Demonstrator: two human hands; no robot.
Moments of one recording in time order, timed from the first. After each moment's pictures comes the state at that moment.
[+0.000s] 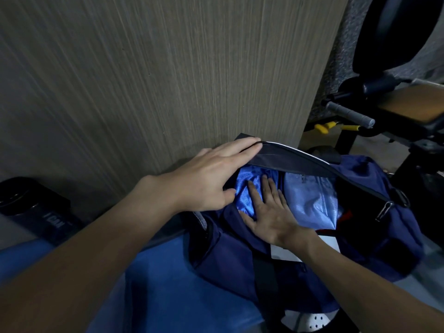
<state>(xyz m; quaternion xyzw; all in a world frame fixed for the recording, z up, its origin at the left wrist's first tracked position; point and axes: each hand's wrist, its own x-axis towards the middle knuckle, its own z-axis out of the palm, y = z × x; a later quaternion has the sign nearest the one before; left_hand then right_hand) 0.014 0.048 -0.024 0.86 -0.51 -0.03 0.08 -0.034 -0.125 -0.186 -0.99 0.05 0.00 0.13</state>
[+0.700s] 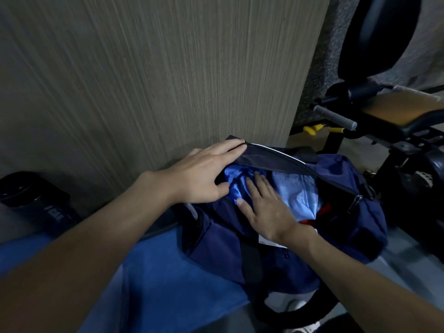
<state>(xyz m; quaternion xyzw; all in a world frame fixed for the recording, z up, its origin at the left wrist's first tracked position) 0.009 0.045 -0.026 0.88 -0.48 -0.03 0.07 -0.066 -0.129 -0.155 -0.98 0.04 -0.05 0.20</state>
